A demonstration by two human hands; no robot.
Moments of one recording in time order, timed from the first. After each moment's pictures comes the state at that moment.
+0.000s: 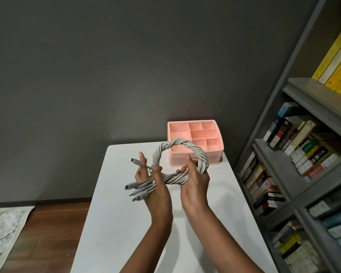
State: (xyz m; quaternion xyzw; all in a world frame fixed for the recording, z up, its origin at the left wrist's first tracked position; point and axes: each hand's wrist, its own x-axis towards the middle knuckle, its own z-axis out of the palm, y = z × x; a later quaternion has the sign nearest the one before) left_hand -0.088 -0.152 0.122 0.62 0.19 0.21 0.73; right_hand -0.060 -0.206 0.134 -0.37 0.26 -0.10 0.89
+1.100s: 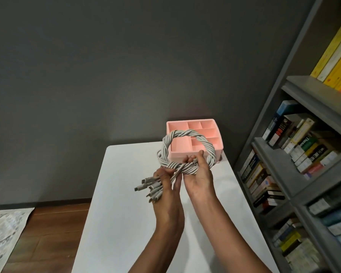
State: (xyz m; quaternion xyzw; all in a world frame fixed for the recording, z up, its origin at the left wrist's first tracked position) left_hand -0.100 -0.175 0.143 0.38 0.21 0.13 0.89; right_hand -0.032 -0.223 0.132 -0.16 0.28 -0.04 0.95
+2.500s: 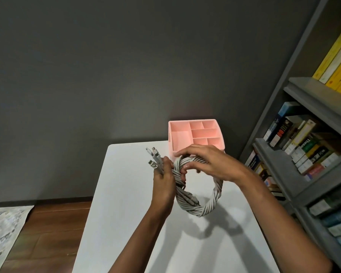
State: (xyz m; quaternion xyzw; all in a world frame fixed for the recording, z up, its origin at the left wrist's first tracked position) left_hand -0.074 -0.147 0.137 0.63 0.12 0.03 0.76; right_hand -0.027 -0.292 0.179 -0.89 -0.29 0.09 0.33
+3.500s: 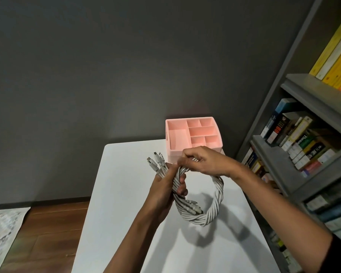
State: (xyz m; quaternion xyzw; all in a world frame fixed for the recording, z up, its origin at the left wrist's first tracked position) left_hand -0.079 -0.134 0.138 0.53 0.06 -0.14 0.83; right_hand -0.016 -0.285 0.170 -0.86 -0.25 0.17 0.41
